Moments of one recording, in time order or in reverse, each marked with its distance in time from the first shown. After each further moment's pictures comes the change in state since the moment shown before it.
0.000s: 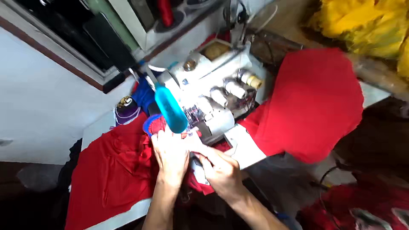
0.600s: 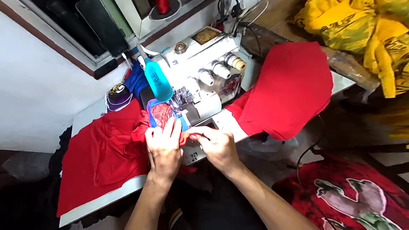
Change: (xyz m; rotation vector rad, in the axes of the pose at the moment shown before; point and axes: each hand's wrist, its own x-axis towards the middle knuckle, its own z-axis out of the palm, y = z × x) left_hand -0.053 0.004 -0.006 -0.068 0.161 0.184; right_hand 0.009 0.000 -0.035 0.098 -0.131 0.073
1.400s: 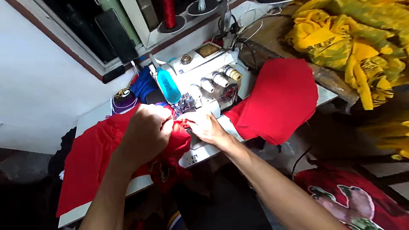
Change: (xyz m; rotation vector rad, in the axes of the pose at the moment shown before) left_hand 0.071 -0.043 -0.101 -0.304 -0.208 0.196; right_hand 0.069 0.005 0.004 -0.109 -0.329 -0.230
